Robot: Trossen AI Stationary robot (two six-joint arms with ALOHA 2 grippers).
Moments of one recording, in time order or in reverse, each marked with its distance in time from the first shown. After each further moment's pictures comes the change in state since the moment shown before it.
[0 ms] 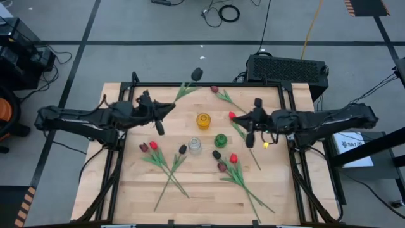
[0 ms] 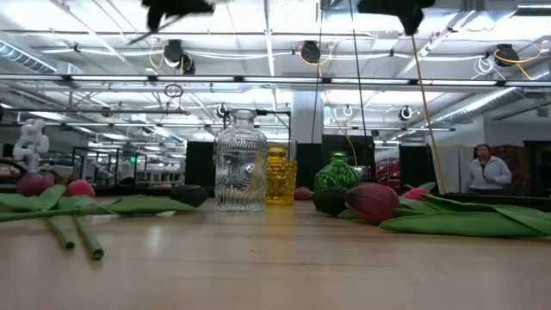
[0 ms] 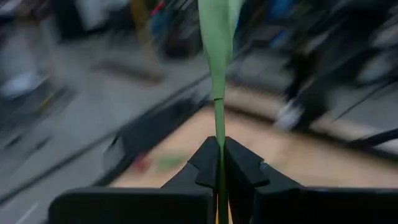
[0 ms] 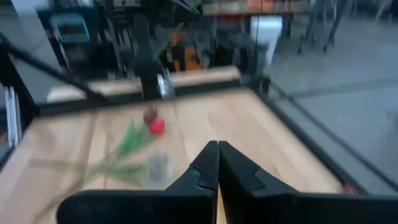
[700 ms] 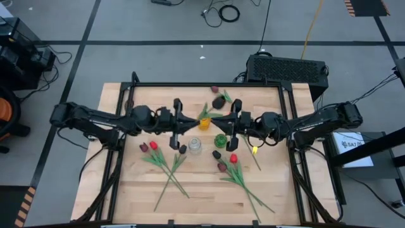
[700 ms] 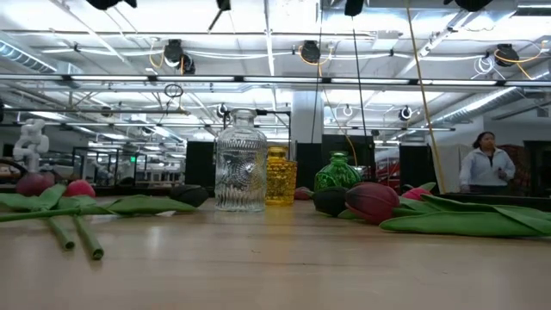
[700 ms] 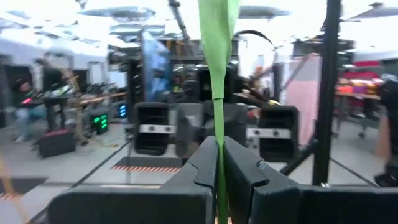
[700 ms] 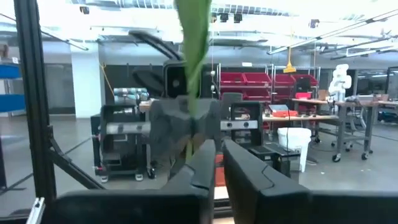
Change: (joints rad) left arm -0.003 0.382 0.000 0.702 0.452 0.136; right arm -0.021 0.329 -0.022 0.841 -0.141 -0.152
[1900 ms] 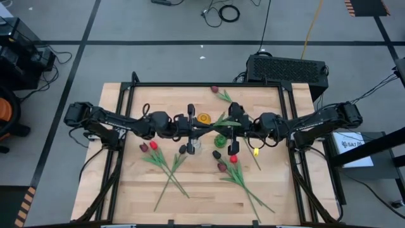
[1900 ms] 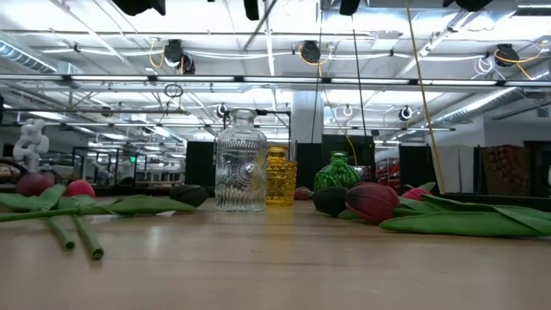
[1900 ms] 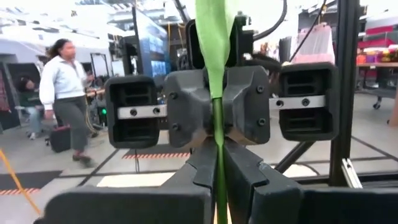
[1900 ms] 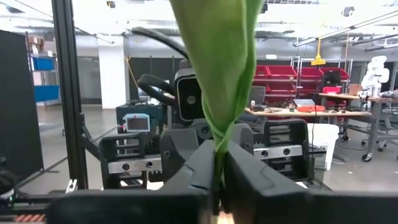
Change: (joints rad) left arm -0.037 0.211 0.124 -0.002 -0.067 0.076; right arm 0.002 -0.001 0.000 -0.045 -0.099 0.010
